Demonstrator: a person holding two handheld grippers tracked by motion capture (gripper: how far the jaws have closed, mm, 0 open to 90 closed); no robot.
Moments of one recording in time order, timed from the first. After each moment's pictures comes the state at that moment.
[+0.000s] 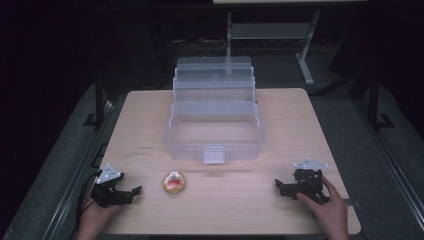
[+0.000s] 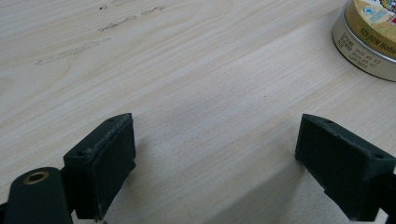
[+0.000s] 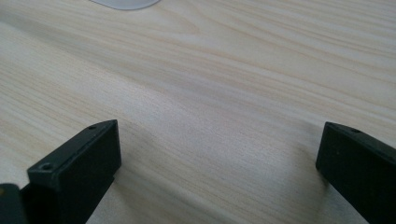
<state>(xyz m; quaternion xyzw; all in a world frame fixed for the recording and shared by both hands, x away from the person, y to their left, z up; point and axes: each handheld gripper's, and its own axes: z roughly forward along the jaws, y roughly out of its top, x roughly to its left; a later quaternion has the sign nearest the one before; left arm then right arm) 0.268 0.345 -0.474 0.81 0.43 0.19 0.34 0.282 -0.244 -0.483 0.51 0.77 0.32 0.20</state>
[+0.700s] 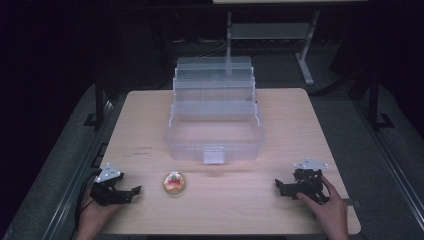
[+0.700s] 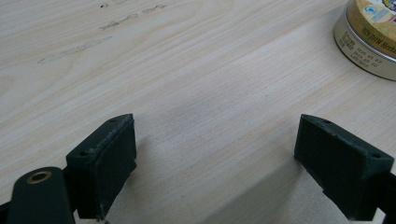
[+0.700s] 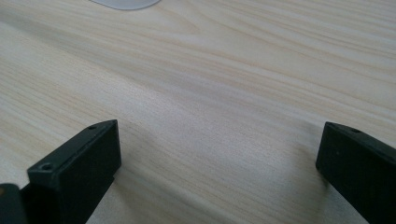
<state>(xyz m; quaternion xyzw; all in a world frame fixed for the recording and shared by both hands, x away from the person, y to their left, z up) 0.270 0.346 -0.471 0.82 0.43 0.18 0.34 0.282 -0.244 -0.484 0.51 0.77 0.32 0.20</state>
